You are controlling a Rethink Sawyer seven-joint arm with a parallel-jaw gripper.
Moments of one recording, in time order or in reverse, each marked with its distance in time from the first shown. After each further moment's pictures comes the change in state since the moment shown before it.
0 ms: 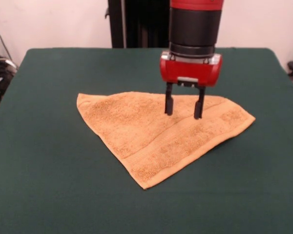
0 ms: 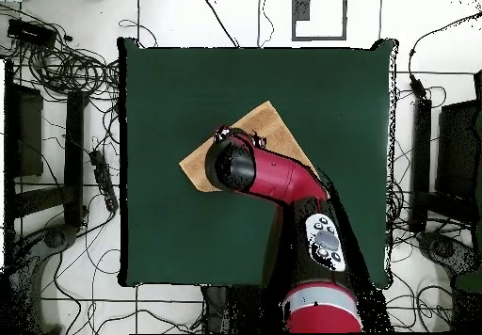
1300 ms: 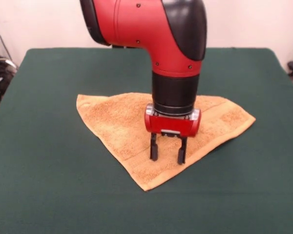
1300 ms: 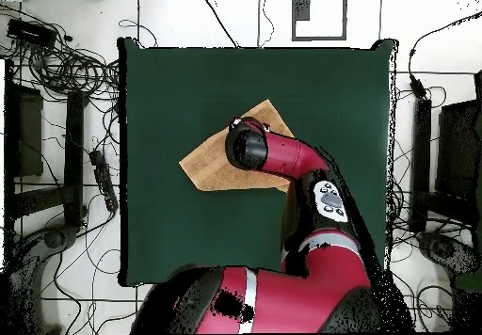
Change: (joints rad) arm -0.062 0.225 0.042 -0.221 -0.111 0.000 0.000
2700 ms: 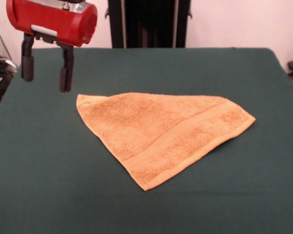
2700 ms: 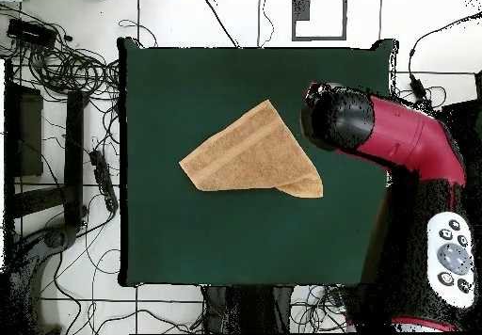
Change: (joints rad) arm -0.118 -0.300 -0.100 -0.135 -0.115 0.381 0.000
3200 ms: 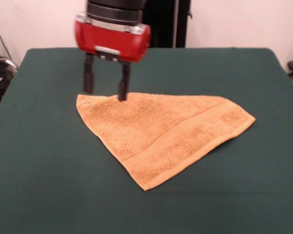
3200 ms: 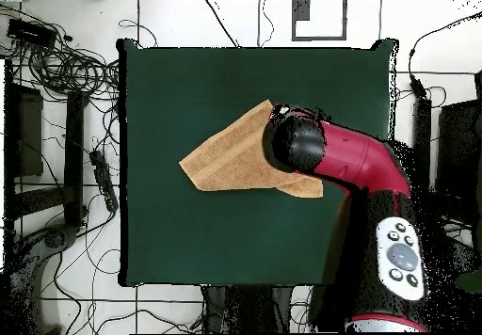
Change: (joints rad) arm 0.076 -0.004 0.002 0.180 0.050 -0.154 0.000
